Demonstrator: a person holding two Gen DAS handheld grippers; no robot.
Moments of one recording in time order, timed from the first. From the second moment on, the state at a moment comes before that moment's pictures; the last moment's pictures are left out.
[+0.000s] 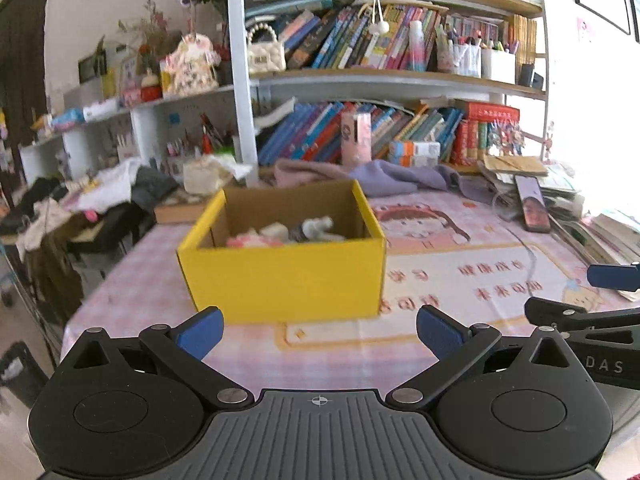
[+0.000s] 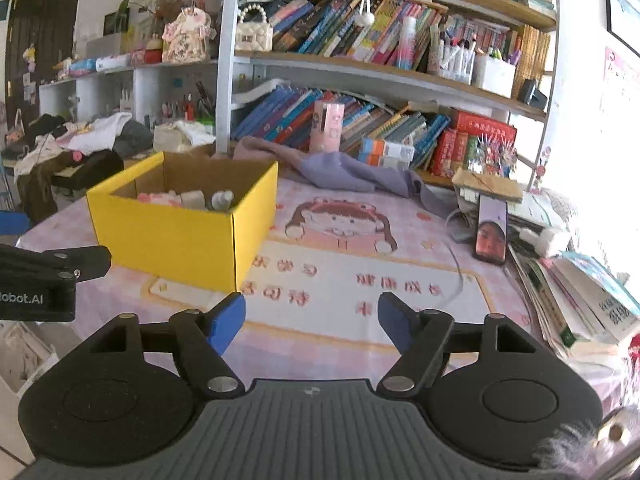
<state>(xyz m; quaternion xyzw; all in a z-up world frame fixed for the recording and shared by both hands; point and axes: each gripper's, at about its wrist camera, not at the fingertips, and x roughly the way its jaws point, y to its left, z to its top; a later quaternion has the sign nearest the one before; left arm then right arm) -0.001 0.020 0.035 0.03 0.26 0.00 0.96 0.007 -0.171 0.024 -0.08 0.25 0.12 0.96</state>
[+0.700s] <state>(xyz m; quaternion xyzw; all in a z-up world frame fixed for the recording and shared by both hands) -0.009 0.000 0.009 0.04 0.34 -0.01 0.94 -0.003 -0.196 0.004 -0.03 0.33 0.10 0.94</state>
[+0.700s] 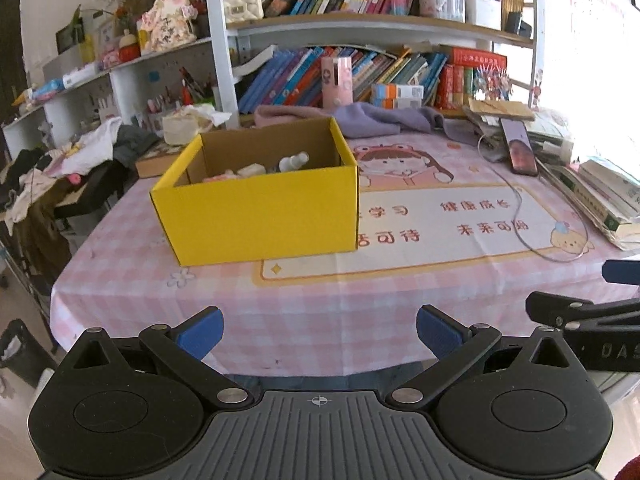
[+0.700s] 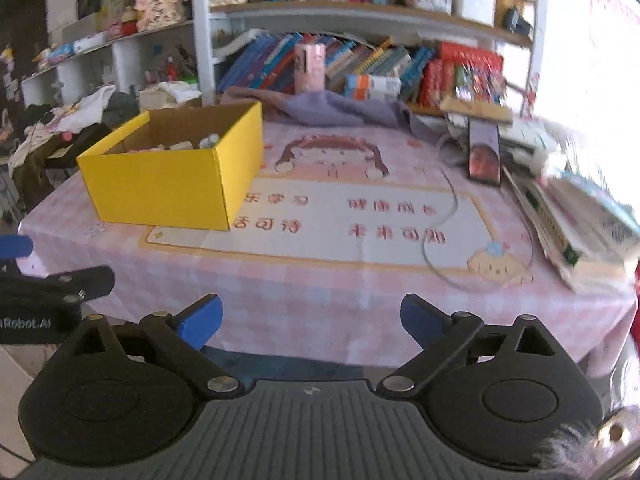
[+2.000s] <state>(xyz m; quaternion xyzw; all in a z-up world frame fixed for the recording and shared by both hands) -0.008 -0.016 0.004 0.04 0.36 0.00 0.93 -0.004 -0.206 0.003 -0.03 0.35 0.10 0.93</state>
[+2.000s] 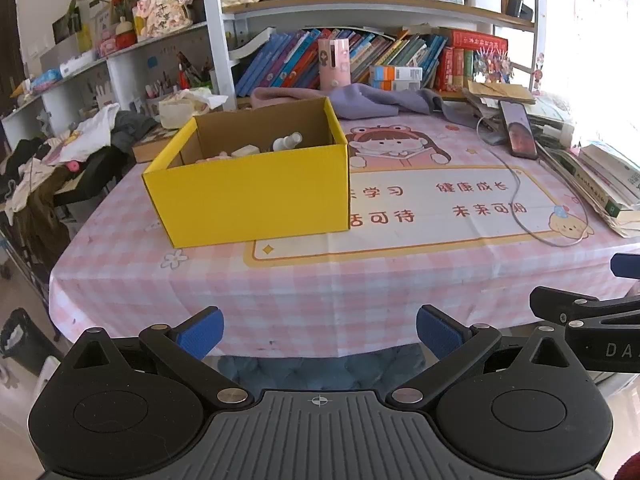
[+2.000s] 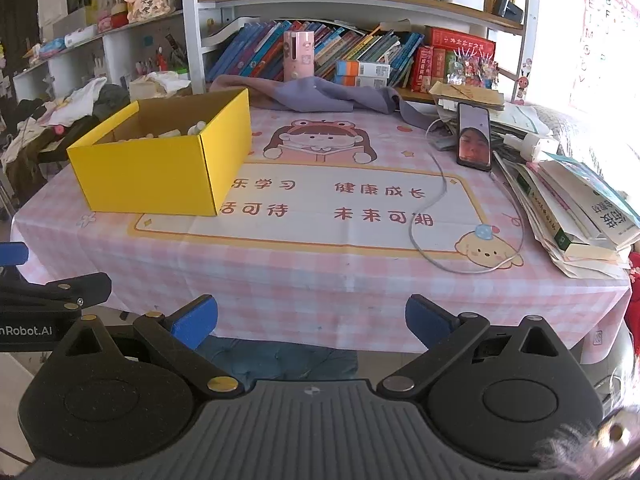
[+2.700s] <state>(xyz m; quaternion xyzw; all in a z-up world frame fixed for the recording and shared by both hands) -0.008 -0.011 0.002 0.03 0.36 0.00 0.93 -0.005 -0.204 0.002 -0.04 0.35 0.10 0.93</state>
